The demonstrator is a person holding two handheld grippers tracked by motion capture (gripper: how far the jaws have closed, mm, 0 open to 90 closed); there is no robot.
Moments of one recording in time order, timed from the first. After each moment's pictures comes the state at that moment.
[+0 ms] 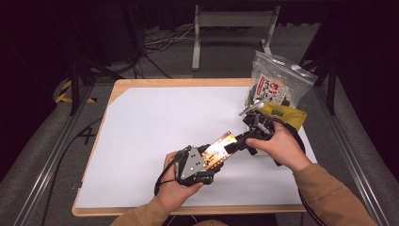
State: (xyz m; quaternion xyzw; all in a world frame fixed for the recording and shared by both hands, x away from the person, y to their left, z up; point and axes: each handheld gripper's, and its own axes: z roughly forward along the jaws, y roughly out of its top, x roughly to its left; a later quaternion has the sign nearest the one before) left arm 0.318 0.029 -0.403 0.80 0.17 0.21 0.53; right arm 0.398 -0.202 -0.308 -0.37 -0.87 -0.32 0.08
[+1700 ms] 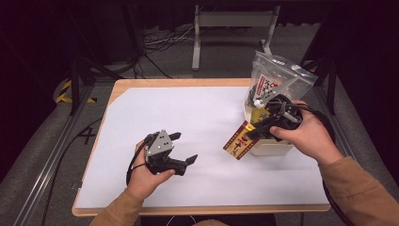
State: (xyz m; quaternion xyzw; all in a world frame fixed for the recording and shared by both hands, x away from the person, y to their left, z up) left arm 0.349 0.106 -0.375 0.81 0.24 0.16 0.51; right arm 0.386 -0.238 -0.239 -0.29 -0.91 -0.30 -0.01
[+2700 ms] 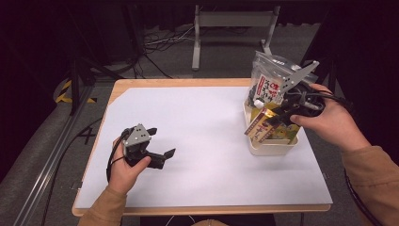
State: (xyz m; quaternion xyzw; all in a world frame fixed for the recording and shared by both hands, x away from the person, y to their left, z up) left arm 0.363 0.157 -0.374 0.81 0.29 0.17 0.49; right arm 0.399 -0.274 -0.210 -0.24 -0.93 -0.25 -0.10
